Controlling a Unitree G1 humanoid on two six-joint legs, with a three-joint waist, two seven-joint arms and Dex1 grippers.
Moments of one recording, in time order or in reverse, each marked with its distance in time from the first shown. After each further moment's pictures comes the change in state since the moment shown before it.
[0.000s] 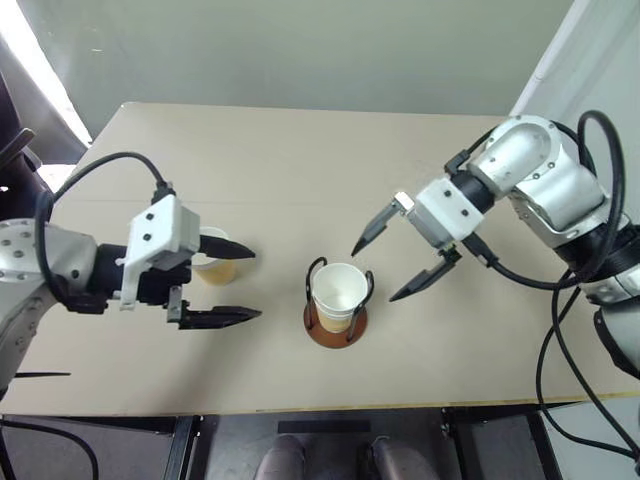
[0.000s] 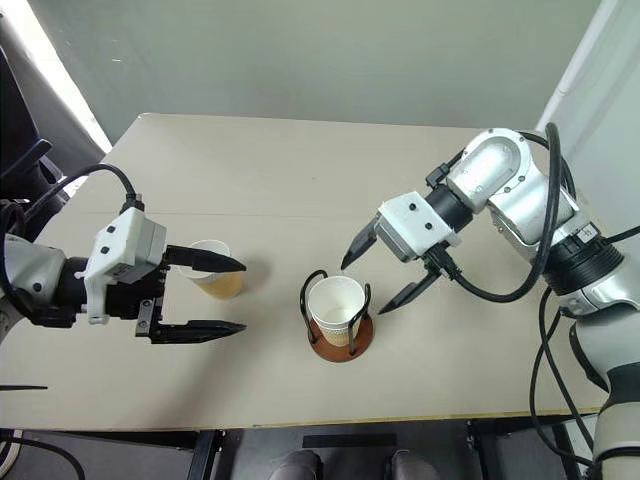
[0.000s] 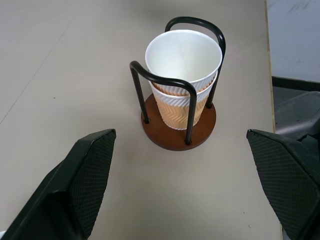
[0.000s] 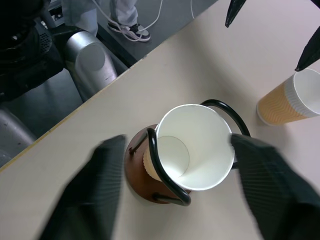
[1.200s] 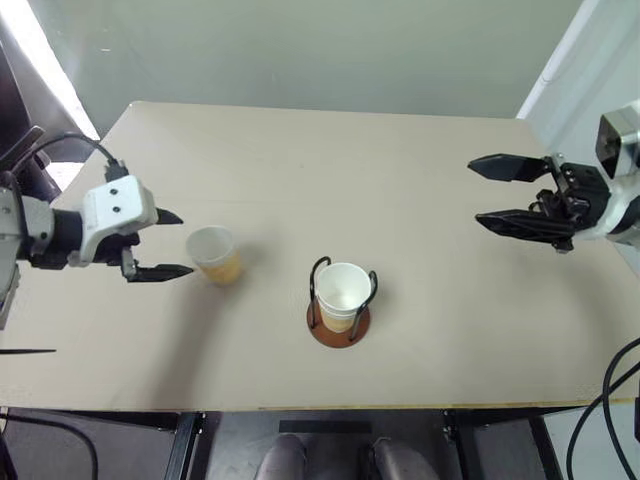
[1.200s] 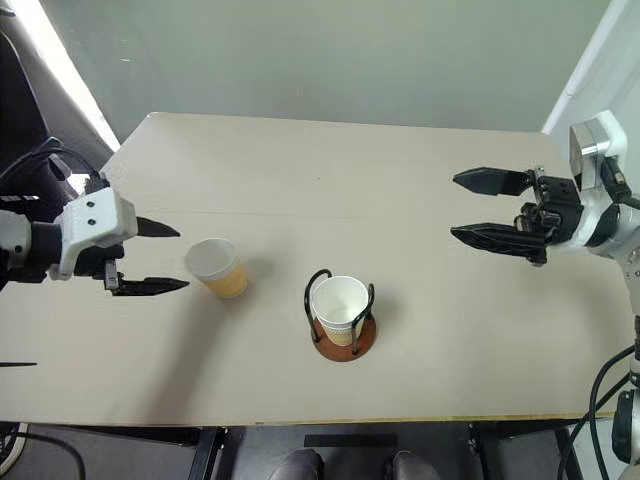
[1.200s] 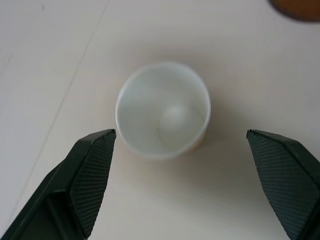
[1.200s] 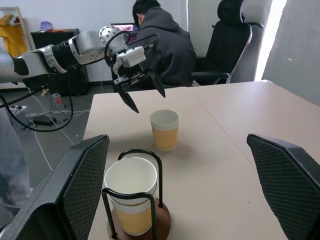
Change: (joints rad) left arm -0.239 0.019 -0.217 0.548 0.460 -0.390 -0.135; right arm 0.560 -0.087 -0.862 -0.175 0.328 0.661 -0.276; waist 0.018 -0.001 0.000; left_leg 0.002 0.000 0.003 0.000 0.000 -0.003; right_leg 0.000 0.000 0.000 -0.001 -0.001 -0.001
